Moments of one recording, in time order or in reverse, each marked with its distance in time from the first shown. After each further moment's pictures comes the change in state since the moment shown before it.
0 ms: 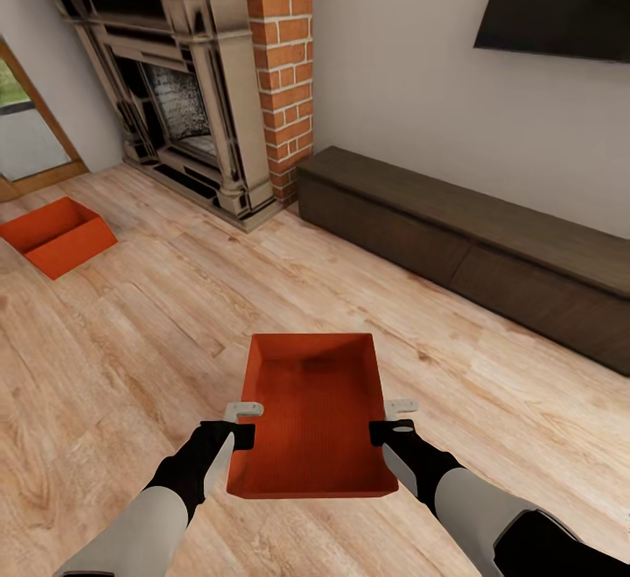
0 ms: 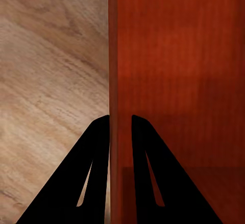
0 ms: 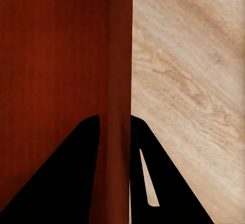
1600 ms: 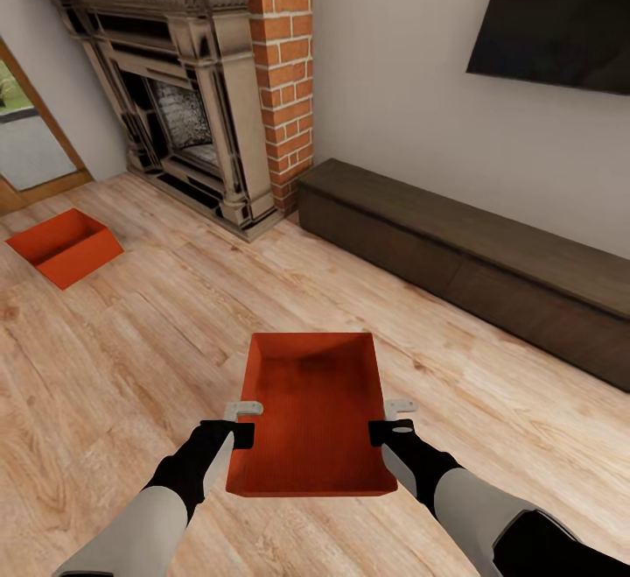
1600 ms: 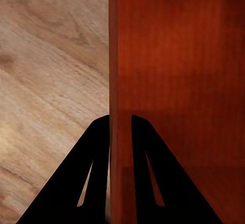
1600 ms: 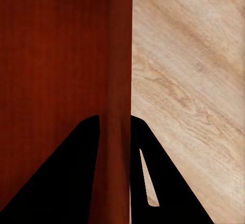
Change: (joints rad) left arm 0.000 0.002 -0.004 -0.004 0.002 -0.001 0.002; right arm 0.000 0.003 0.008 0.001 -0.013 -0.011 -0.006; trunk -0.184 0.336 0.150
